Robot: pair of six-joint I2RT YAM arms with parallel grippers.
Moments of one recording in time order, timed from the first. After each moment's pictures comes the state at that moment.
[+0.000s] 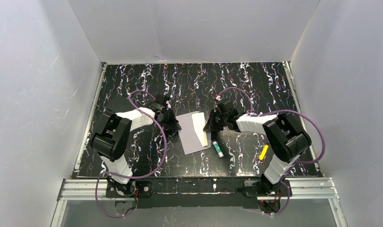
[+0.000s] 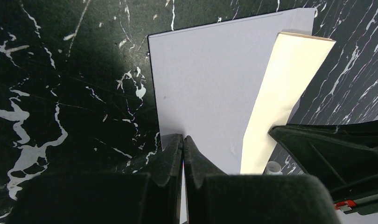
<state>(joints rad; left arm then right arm) -0.44 1.74 0.93 -0.26 0.24 -0.80 0.61 1.71 0.81 0.06 -0.28 0.65</state>
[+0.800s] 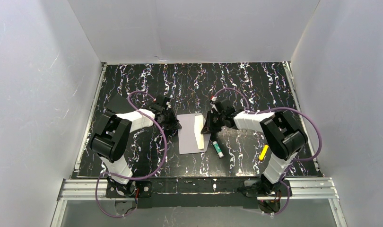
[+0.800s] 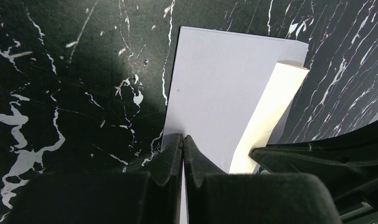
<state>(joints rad) -0.45 1.73 0.90 -0.19 0.20 -0.85 0.62 1.74 0.87 -0.05 -0.38 0.64</state>
